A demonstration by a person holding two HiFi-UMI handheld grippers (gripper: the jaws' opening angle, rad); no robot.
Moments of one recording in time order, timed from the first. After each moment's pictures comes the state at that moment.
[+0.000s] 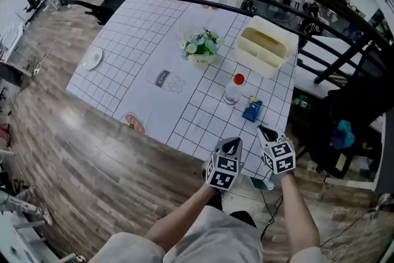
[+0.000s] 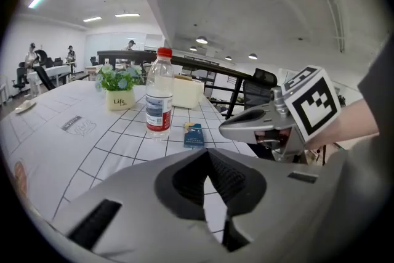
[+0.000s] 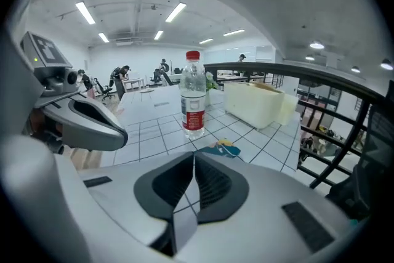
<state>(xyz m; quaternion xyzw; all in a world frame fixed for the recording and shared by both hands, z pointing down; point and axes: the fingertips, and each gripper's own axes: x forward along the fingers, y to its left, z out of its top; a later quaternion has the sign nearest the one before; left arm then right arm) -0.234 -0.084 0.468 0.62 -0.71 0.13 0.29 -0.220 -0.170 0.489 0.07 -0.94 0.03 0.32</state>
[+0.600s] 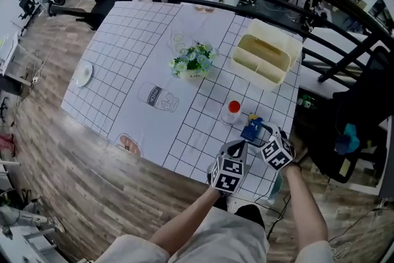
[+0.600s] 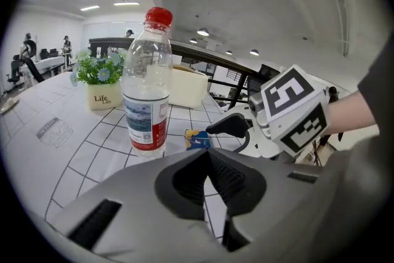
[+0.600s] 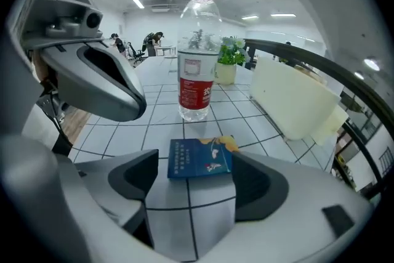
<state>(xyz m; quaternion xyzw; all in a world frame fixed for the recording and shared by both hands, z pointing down) -0.268 -0.156 0.492 0.63 -0.69 0.13 0.33 -0.274 -0.200 0.548 -0.08 -0.90 -0.08 0.43</state>
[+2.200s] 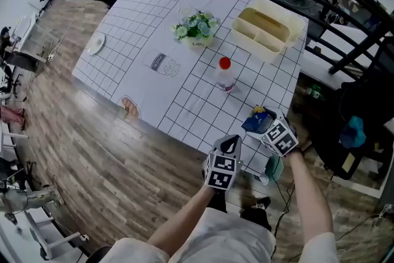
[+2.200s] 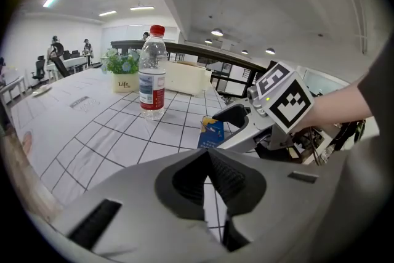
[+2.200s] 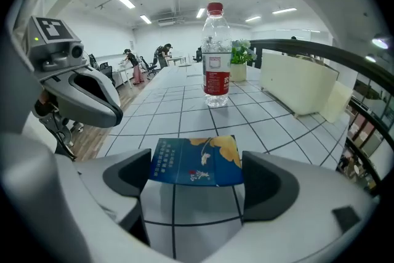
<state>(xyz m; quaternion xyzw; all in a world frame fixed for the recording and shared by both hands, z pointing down) -0.195 -0.097 0.501 0.56 -0.75 0.13 0.34 -0.210 -0.177 0.553 -0.14 -0.90 -0.04 0.40</state>
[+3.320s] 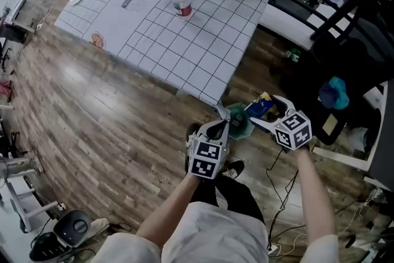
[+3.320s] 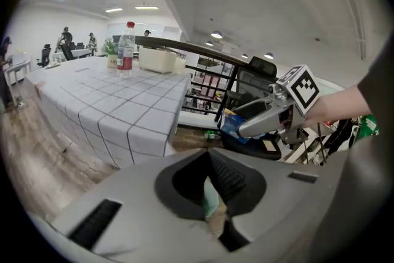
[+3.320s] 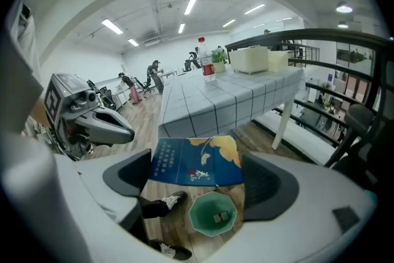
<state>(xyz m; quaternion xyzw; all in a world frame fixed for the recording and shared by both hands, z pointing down) 0.038 -0.072 0.538 0.56 -0.75 0.10 0.34 0.059 -0.189 0.556 -0.11 -0.92 0.08 0.37</state>
